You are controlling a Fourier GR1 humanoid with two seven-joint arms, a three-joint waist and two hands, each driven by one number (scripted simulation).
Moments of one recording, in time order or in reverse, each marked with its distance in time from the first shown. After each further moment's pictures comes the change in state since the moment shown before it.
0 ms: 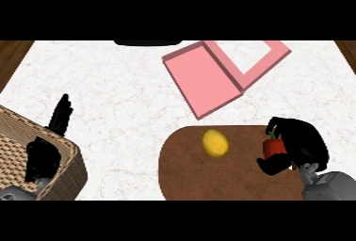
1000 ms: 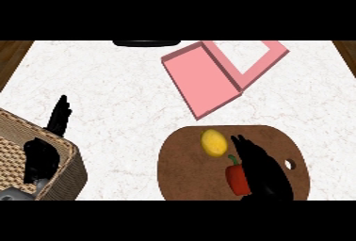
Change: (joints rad) left arm 0.018 -0.015 0.027 -0.010 -0.015 -0.009 0.026; right arm 0.088 0.139 0.229 -0.231 -0.126 0.077 0.267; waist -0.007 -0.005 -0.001
